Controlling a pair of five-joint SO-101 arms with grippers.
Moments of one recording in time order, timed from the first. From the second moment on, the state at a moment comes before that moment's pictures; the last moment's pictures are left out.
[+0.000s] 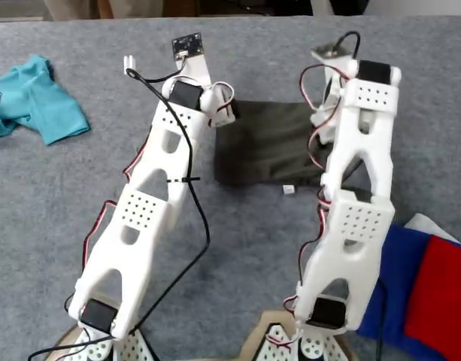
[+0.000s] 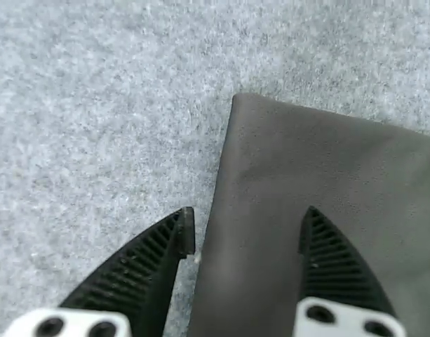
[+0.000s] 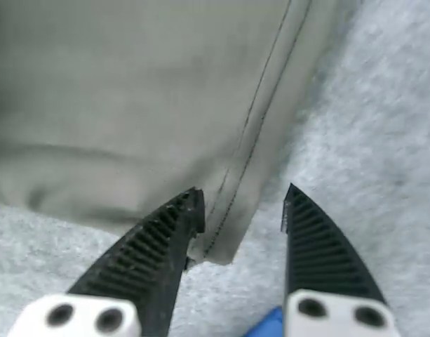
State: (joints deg) left arm 17.3 72.1 -92.8 90.2 21.8; right arm 8.2 43.6 -43.7 96.6 20.4
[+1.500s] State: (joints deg) left arm 18.3 74.2 -79.2 68.1 34.4; right arm 6.1 42.9 -23.7 83.7 6.2
